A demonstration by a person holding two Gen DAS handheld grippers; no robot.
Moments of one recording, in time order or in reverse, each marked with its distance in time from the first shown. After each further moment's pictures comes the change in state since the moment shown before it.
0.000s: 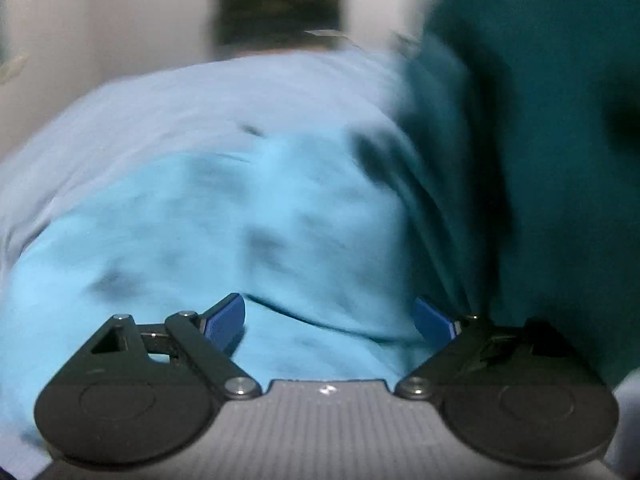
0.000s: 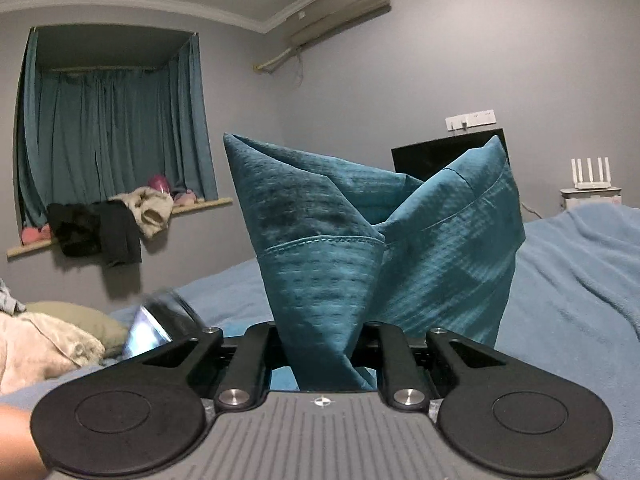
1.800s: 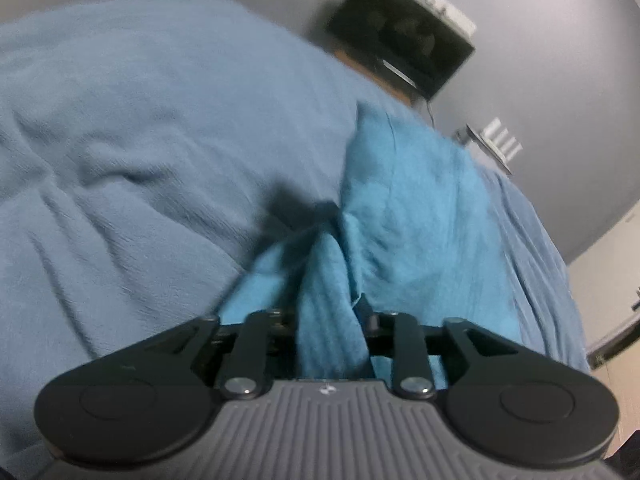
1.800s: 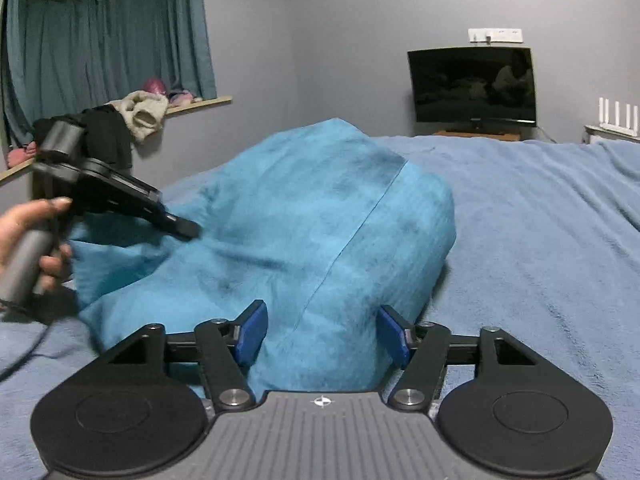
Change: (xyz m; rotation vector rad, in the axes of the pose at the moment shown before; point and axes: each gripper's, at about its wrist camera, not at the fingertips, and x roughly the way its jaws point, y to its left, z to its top) left arm -0.016 0.219 0.033 -0.481 -0.028 -0.138; right arm 0.022 -0.114 -0.001 -0.038 0.289 0.000
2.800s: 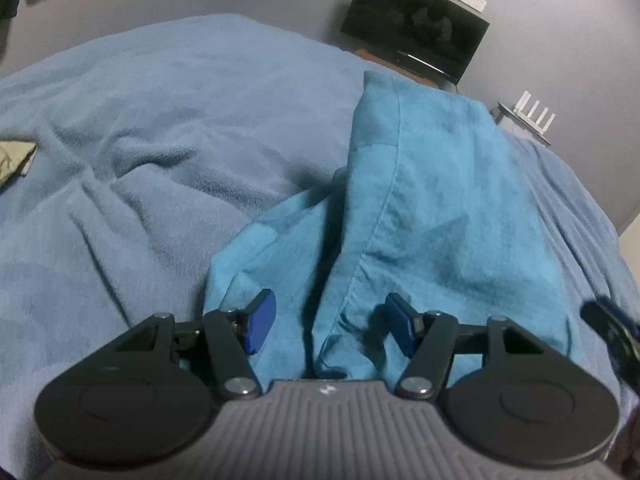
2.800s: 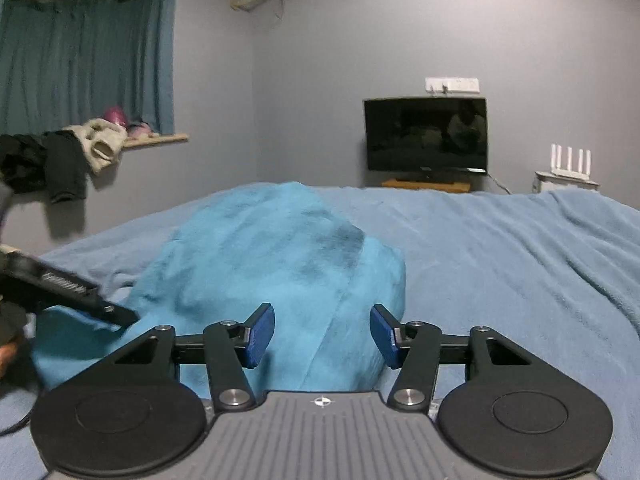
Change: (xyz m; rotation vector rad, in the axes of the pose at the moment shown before) left arm 0.014 -0.039 -0.044 0.118 -0.004 0.161; right arm 0.031 0.017 0.038 -0.026 -0.121 -0.175
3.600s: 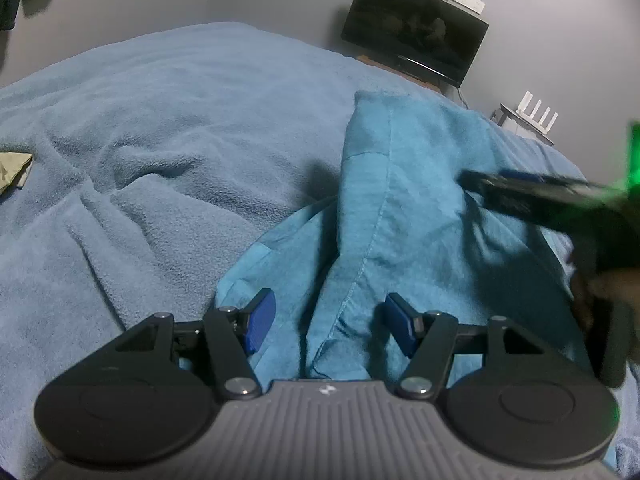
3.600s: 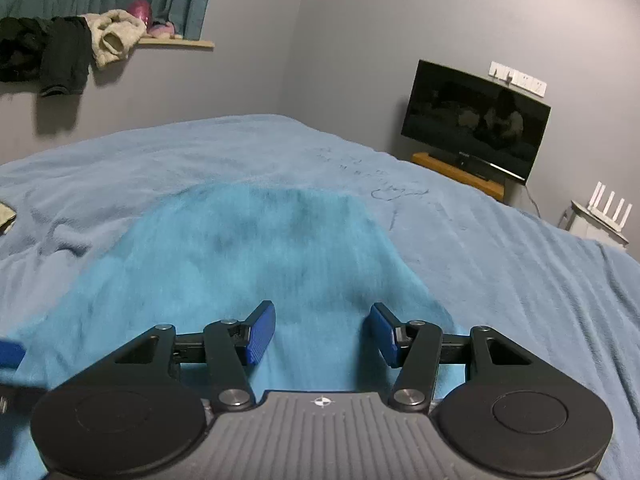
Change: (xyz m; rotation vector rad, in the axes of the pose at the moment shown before) left arm 0.014 0.005 0.000 0.030 -0.024 0.018; right arm 0.204 0.085 0.072 -0.275 0.195 -0.020
